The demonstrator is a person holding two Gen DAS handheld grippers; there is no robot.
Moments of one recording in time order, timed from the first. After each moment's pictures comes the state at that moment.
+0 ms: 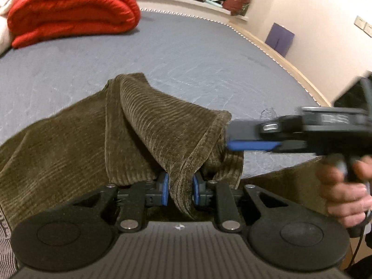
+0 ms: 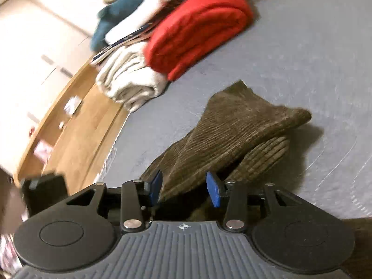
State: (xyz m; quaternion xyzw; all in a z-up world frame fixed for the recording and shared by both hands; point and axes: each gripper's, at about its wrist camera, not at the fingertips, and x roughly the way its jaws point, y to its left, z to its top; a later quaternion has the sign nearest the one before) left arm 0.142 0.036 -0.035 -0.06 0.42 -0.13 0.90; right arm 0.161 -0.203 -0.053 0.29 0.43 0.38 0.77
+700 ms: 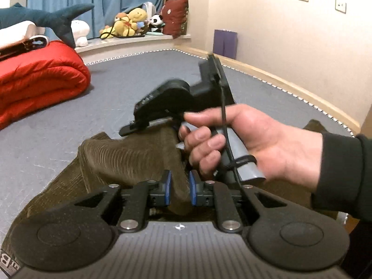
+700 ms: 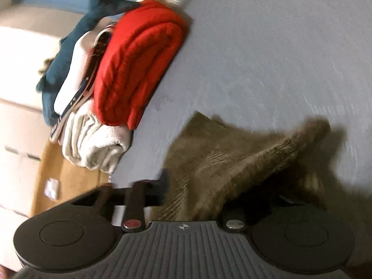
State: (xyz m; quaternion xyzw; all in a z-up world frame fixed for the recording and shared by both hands) left arm 0.104 0.004 0.007 0.06 0.32 -0.23 0.92; right arm 0.256 -0.158 -0.101 0.42 0.43 0.24 0.76
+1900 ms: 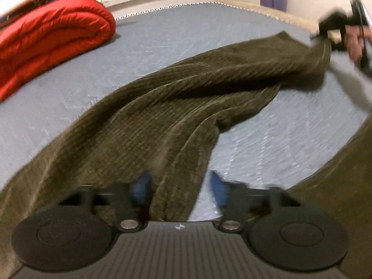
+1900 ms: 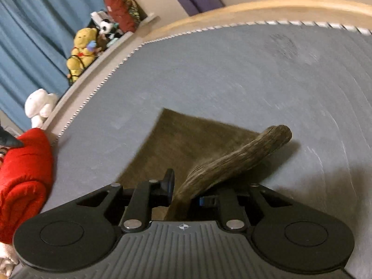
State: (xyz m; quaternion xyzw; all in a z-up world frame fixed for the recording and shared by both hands) left arm 0.202 -0.030 -0.128 0.12 0.40 -0.11 0.90; right arm 0.335 -0.483 -0.104 0.35 0.30 -0.12 0.88
